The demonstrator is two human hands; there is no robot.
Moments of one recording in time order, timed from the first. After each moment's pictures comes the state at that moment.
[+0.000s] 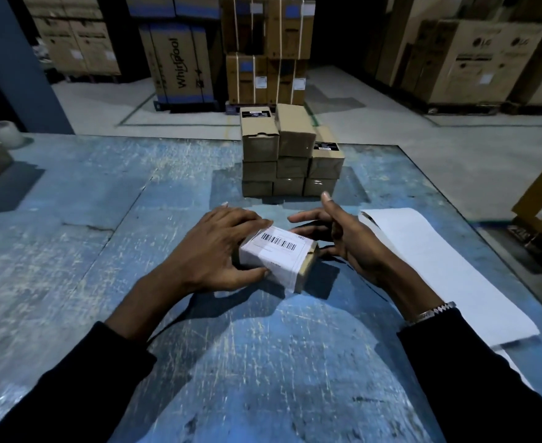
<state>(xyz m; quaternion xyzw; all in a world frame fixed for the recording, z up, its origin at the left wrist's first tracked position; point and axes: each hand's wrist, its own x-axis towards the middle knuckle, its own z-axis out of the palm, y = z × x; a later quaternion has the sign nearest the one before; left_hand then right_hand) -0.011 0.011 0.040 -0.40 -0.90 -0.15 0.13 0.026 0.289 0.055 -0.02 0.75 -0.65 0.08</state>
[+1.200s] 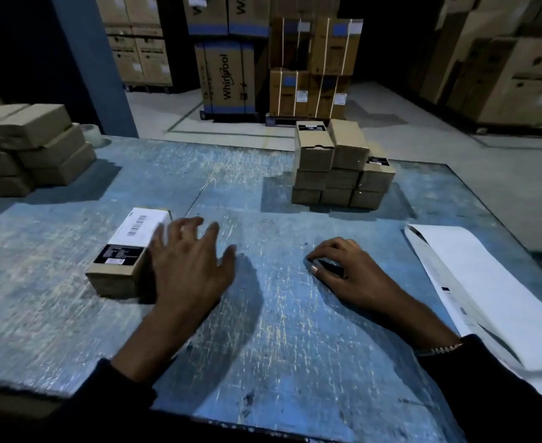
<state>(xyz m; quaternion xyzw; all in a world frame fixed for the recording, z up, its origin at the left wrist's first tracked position) 0.054 -0.067 0.033 -0.01 -0.96 -0.07 0.27 0.034 0.243 0.005 -0.21 0.94 -0.28 -0.08</state>
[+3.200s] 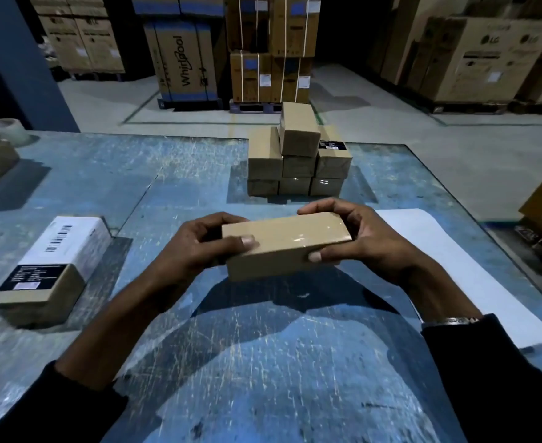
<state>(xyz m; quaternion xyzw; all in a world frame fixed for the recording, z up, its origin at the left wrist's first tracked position) 0.032 -0.004 0.071 -0.15 -0.72 -0.66 -0.12 0.041 0.300 0.072 -0.16 0.76 -0.63 0.07</state>
